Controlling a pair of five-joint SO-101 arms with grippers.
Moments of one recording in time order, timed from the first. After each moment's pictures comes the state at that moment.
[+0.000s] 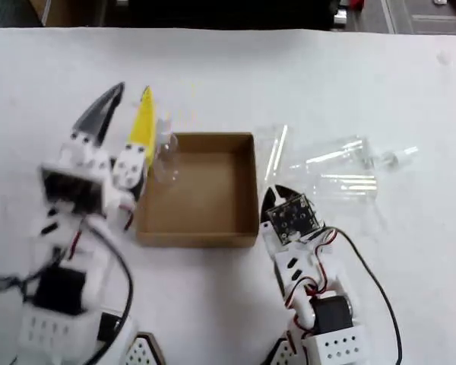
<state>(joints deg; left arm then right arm) 6.3 -74.2 56.1 20.1 -6.3 -15.4 -102.7 96.4 35.8 20.7</state>
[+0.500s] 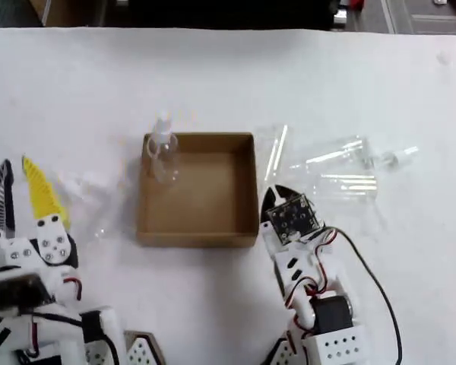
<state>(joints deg) -21.0 -103.6 56.5 51.3 -6.3 -15.4 -102.7 96.4 35.8 20.7</state>
